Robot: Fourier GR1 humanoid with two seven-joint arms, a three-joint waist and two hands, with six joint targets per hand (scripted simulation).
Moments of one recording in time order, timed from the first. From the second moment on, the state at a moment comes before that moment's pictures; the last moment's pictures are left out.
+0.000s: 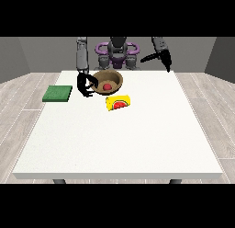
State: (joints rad) left arm -0.54 0.11 0.11 -1.13 -0.22 0.07 -0.23; right arm -0.61 -0.12 -0.19 -0.54 -0.12 -0.17 -0.19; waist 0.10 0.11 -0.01
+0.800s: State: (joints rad) left arm -0.48 0.14 0.14 -1.10 -0.21 0.09 -0.28; right arm -0.64 -0.33 -0.27 -0.62 -0.22 0.02 0.07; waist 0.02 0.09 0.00
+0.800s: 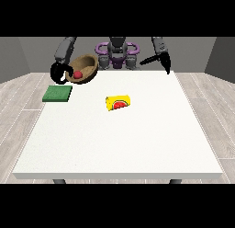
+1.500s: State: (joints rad) left arm -0.55 0.07 0.06 -1.25 -0.28 0.21 -0.32; right arm -0.65 -0.62 -0.43 -0.49 -0.33 0.27 -0.10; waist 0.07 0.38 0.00
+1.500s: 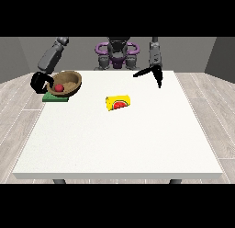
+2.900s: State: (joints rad) left arm -0.47 0.10 0.02 -1.60 -0.28 0.17 -0.17; right arm -0.71 -0.79 -0.45 -0.32 -0.28 0.38 -0.20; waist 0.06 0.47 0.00
